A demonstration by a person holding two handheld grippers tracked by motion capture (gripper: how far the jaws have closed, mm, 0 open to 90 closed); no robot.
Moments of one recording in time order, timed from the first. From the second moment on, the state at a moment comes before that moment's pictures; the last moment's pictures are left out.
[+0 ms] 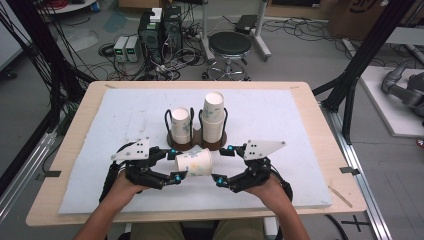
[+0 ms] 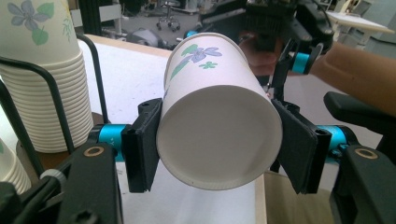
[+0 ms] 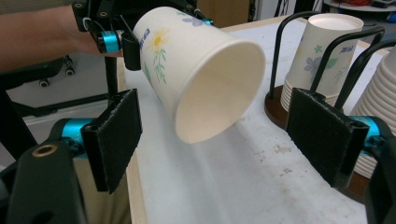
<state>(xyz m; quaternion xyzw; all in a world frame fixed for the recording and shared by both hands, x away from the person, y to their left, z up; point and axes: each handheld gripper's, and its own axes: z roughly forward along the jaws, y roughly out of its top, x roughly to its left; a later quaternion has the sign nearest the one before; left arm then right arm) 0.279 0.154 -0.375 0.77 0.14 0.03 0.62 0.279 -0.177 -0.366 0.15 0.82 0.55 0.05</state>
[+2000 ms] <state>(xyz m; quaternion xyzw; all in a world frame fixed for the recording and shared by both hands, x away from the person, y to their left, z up) 0.264 0.137 -0.388 0.80 0.13 0.02 0.58 0.287 -0.172 -0.389 0.13 0.81 0.57 -0.04</state>
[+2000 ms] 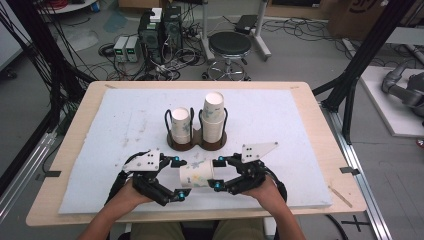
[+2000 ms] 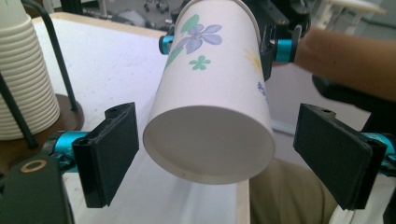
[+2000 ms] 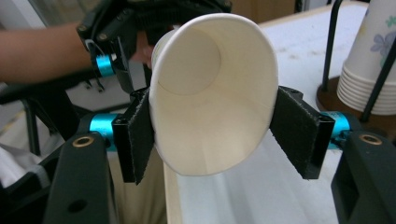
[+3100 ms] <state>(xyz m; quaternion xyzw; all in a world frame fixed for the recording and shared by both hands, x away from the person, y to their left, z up) 0.269 0.148 -0.365 0.85 0.12 0.06 0.50 0.294 -0.114 -0.320 0.03 0.93 0.36 0.05</state>
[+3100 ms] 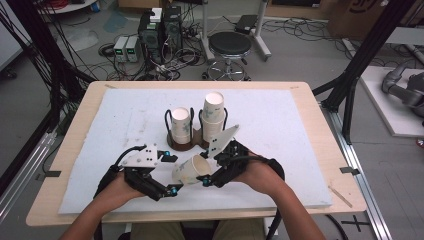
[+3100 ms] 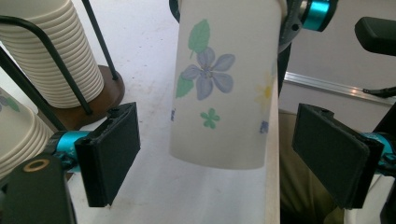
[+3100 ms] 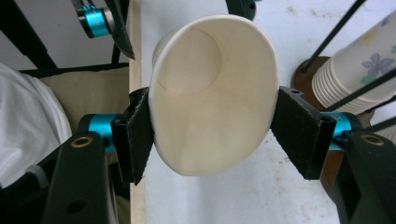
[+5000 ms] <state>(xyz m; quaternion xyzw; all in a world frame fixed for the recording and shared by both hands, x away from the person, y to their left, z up) 0.278 0.205 -0.398 0.79 0.23 0.10 0.56 0.292 -0.178 -0.352 0.20 0.85 0.47 0.10</state>
